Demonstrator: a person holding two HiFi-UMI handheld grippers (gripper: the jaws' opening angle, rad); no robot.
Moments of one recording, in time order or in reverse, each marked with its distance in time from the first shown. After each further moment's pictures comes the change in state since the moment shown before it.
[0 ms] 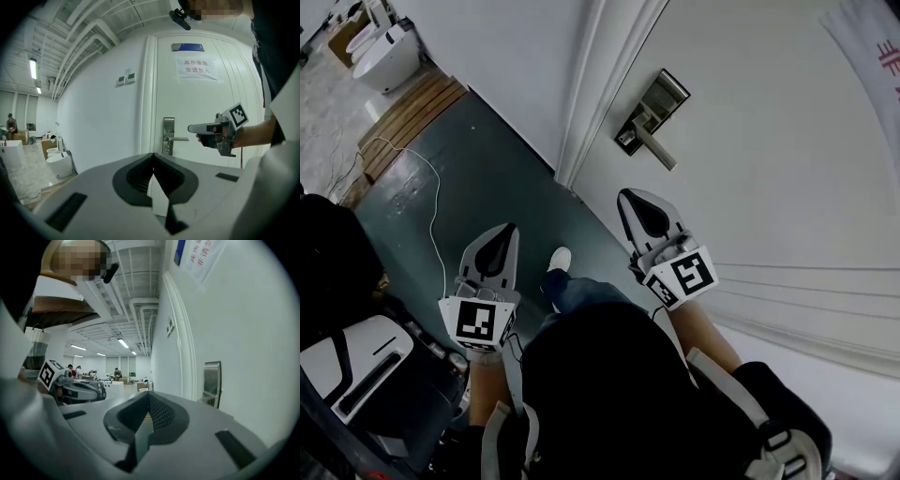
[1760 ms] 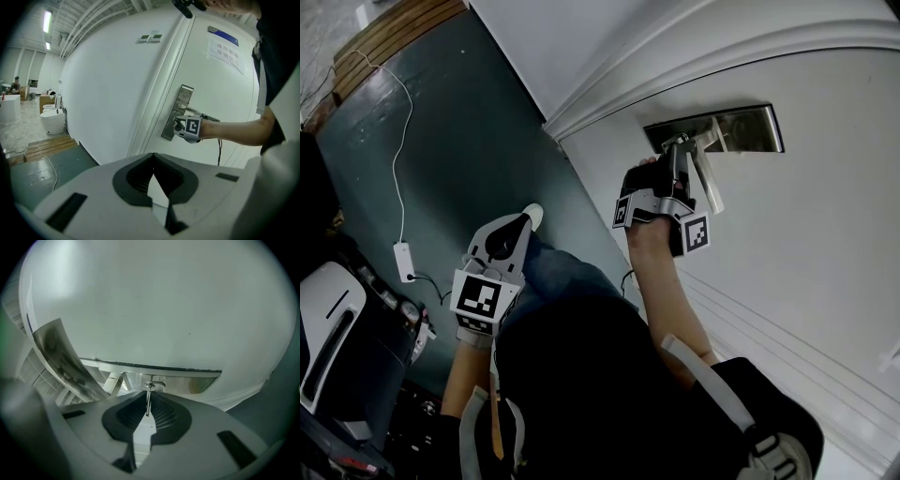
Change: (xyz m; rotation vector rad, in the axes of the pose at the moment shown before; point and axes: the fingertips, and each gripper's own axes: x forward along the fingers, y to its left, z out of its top) left arm 0.085 0.017 -0.146 -0.309 0.224 -0.076; right arm 0.090 -0.190 -0.144 1.412 -0.586 -0.398
